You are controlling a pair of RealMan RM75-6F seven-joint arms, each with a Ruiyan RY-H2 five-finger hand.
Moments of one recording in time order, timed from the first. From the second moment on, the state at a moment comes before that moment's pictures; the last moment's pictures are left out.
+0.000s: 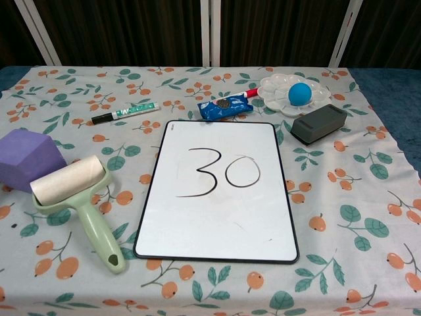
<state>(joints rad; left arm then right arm) -0.10 -1.14 -0.02 -1.54 1.60 1.54 0.05 0.02 -1.20 0.07 -1.36 -1.48 1.52 0.05</state>
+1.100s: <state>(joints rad) -0.10 -1.13 -0.02 -1.57 1.60 1.54 0.07 0.43 -1.22 0.13 -1.39 -1.55 1.04 -0.13</state>
